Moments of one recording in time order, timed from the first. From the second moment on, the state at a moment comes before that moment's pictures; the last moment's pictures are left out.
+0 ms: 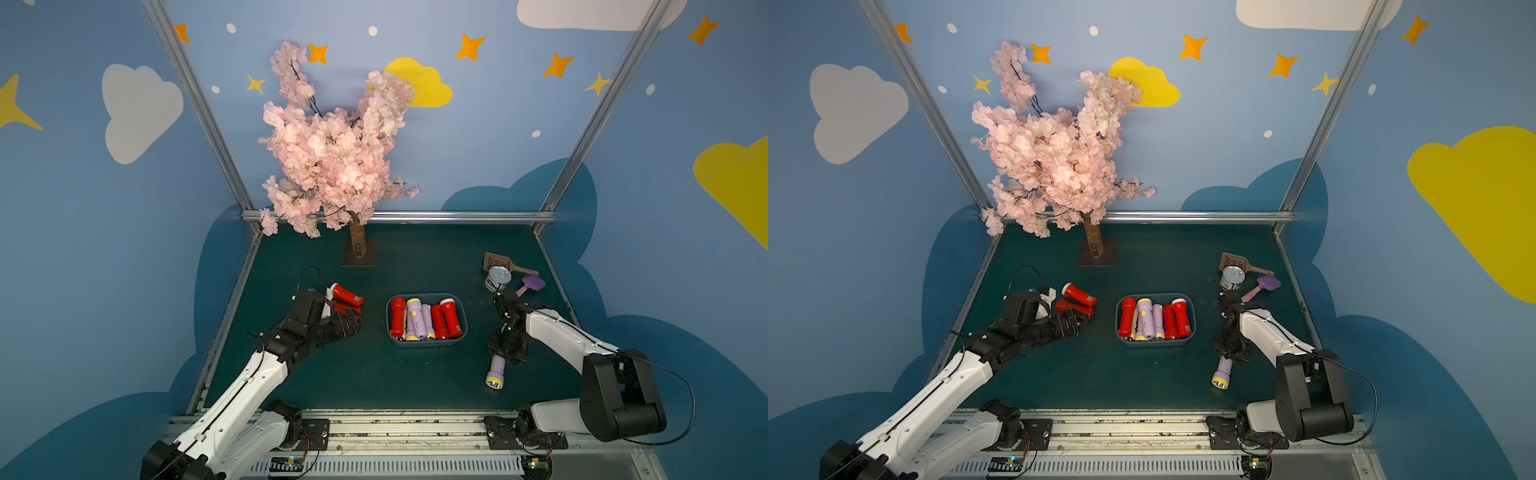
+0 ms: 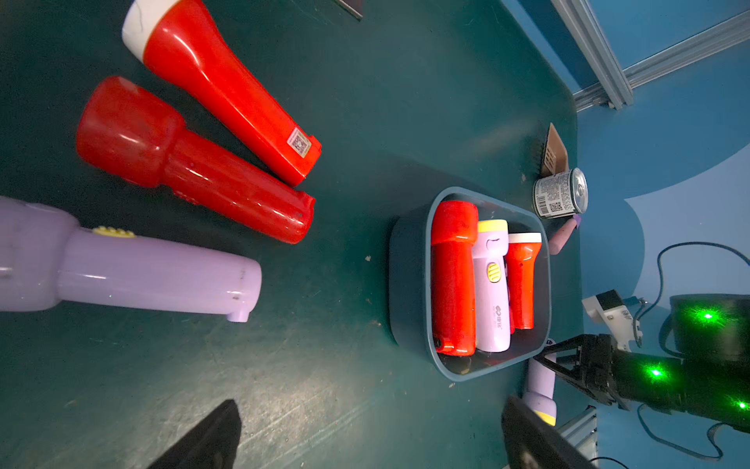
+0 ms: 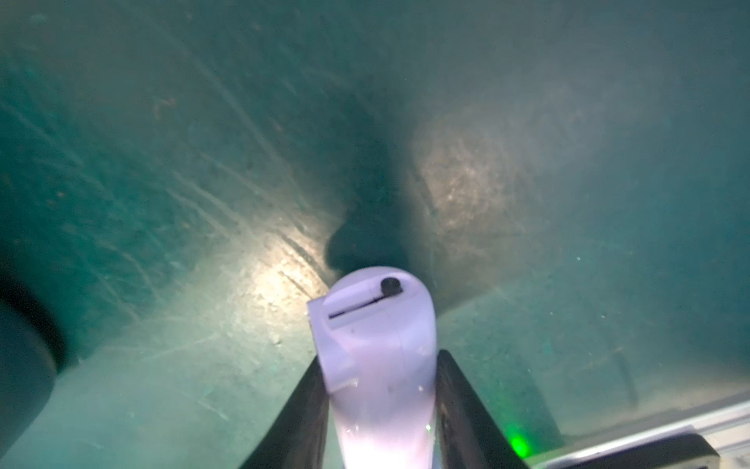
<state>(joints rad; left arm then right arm) -0.36 0.92 0.65 -0.51 0.27 -0.71 0.22 1.38 0.74 -0.93 0.03 0.63</state>
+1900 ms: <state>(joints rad) -0.43 0.90 0.72 -0.67 0.11 -0.68 0.42 1.37 1.16 -0.99 0.06 0.55</state>
